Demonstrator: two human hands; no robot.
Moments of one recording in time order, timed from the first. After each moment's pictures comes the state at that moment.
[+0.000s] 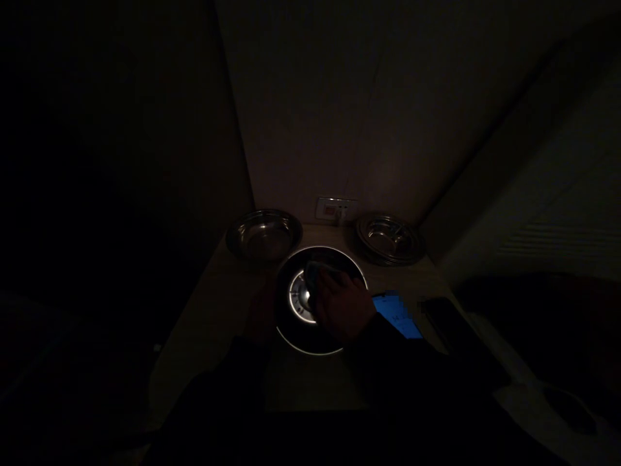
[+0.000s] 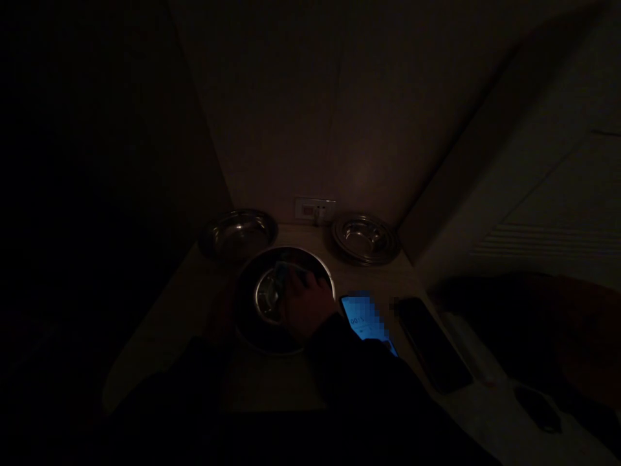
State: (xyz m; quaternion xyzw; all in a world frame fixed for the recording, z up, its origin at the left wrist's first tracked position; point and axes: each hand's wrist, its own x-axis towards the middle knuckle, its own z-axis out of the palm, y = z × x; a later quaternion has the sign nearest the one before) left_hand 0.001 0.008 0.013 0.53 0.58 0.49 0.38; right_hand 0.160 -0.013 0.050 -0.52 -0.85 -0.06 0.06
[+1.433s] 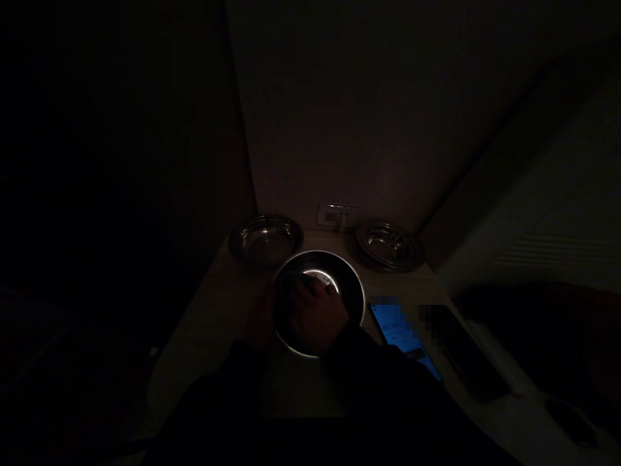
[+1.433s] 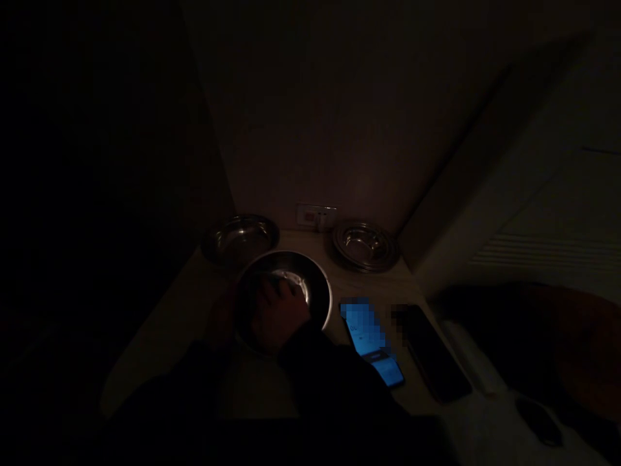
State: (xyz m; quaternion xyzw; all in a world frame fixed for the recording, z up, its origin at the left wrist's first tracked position) left_hand -0.003 0.012 0.006 0.58 0.60 0.47 0.30; right_hand 0.139 -0.006 0.046 -0.48 -0.88 -0.02 0.07
